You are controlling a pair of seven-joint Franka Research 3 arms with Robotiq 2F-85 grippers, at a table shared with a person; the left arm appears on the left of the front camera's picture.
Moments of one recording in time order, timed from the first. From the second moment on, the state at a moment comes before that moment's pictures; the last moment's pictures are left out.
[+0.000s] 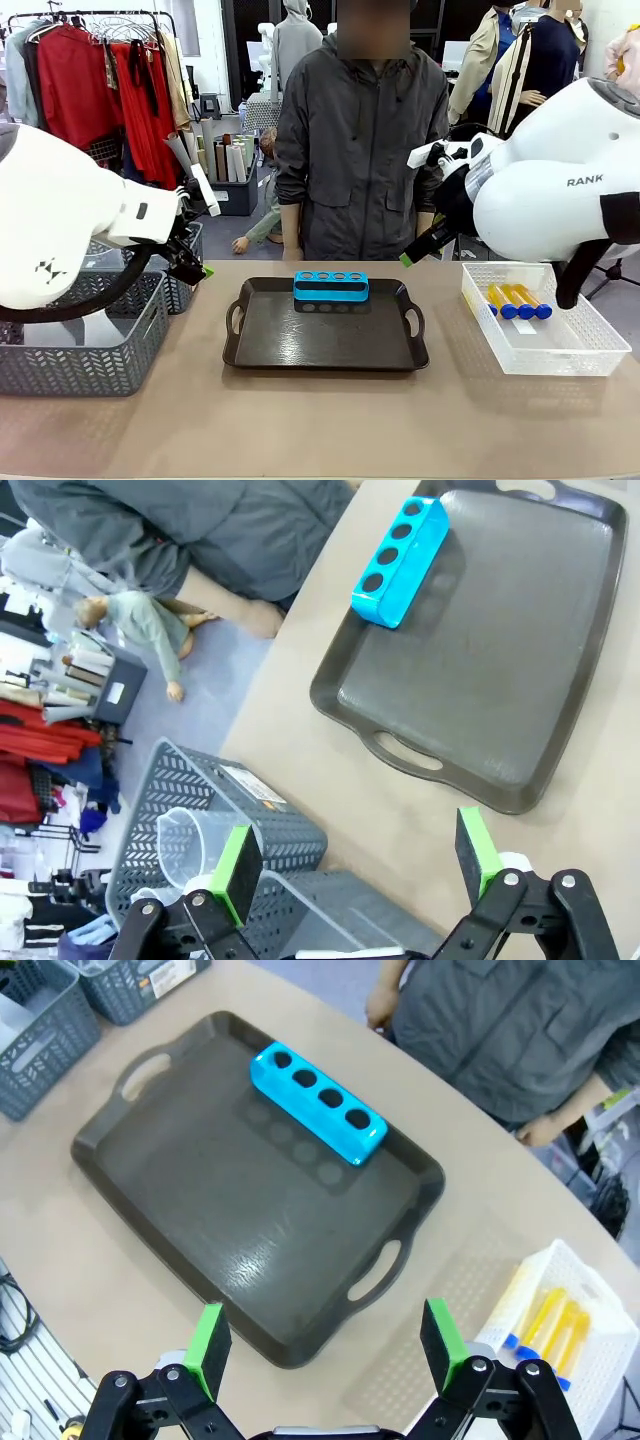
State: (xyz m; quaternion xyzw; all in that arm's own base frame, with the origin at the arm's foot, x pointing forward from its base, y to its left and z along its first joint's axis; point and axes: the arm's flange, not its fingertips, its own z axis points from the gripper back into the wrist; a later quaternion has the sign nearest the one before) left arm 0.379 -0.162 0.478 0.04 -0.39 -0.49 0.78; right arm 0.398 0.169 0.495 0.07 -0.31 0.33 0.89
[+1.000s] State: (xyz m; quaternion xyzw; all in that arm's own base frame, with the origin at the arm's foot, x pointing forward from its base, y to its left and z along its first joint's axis) left arm 0.375 -0.180 0.472 0.01 -0.37 -0.50 0.78; right arm 0.392 0.179 0.490 0.08 -0.31 0.33 0.89
